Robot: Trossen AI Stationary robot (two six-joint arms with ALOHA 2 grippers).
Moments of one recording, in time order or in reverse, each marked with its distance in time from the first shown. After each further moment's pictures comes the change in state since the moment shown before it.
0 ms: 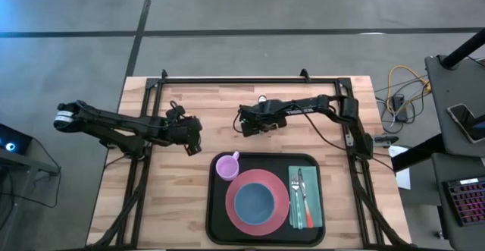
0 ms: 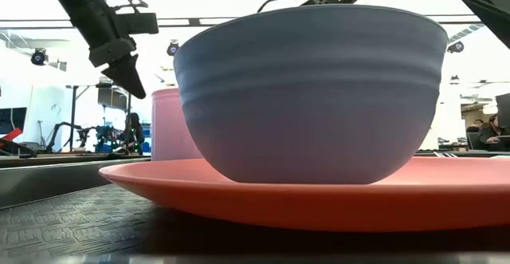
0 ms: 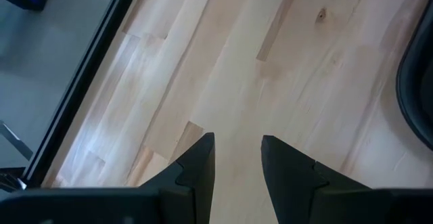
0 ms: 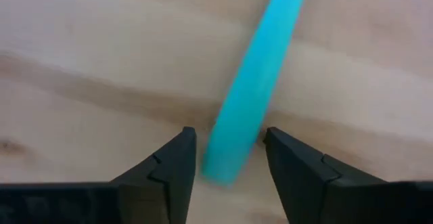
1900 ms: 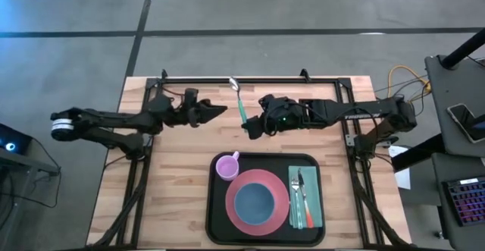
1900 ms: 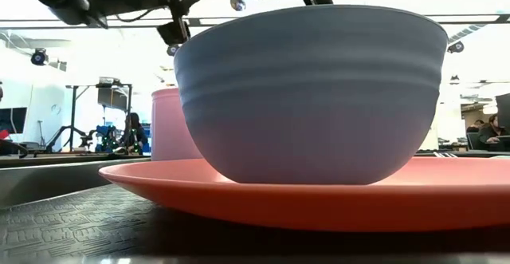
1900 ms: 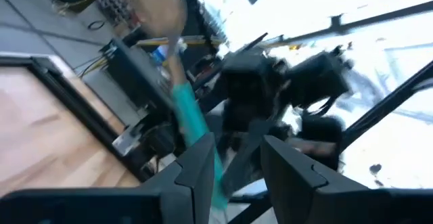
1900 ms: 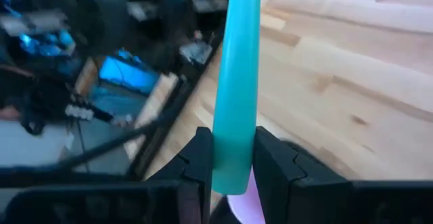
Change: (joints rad) left arm 0.300 -0.029 -0.241 1.606 0.717 -0.603; right arm 0.252 -0.553 -0.034 0.345 0.011 -0.014
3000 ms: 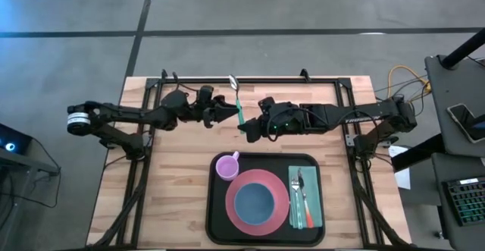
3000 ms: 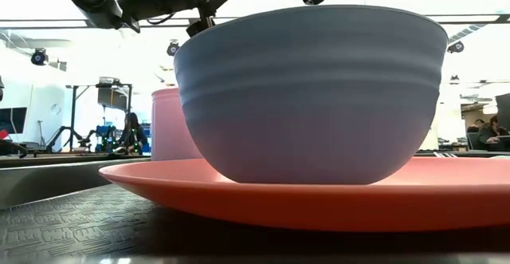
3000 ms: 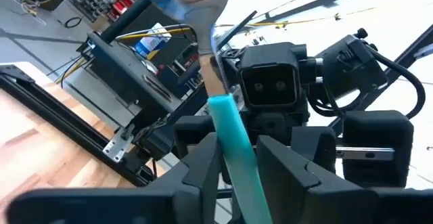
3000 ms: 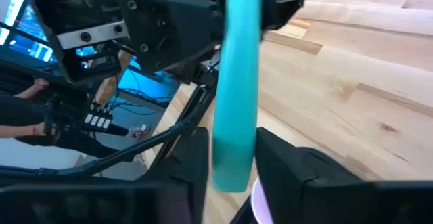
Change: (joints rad) left arm 0.022 0.214 0.139 0.090 0.121 0.086; right arm 0.050 0.003 -0.002 0.091 0.071 0.020
